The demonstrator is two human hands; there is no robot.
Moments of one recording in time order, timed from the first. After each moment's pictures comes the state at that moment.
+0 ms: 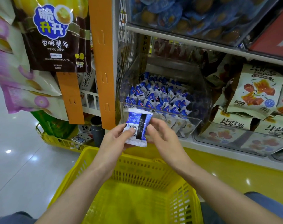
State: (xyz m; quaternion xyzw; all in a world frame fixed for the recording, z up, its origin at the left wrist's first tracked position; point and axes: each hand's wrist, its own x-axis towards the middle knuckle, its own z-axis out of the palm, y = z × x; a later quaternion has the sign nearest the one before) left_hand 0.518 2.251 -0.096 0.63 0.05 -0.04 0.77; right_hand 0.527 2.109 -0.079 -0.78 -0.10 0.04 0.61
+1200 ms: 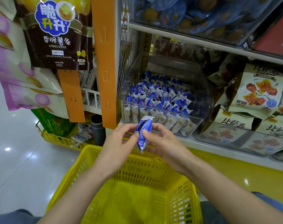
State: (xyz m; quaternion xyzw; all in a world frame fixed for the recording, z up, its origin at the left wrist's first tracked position) left_hand 0.515 2.253 -0.097 0.81 -0.07 0.08 0.57; right_hand 0.532 2.106 -0.082 -0.64 -0.03 0.21 0.73
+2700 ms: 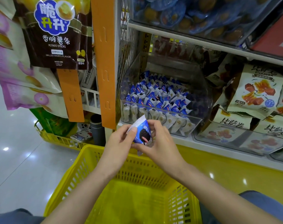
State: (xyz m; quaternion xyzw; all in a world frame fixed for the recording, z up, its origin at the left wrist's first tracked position) left_hand 0.512 2.245 -0.097 0.73 0.00 0.03 0.68; right_hand 0.529 2.110 -0.101 -0.90 -0.16 -0.06 0.41
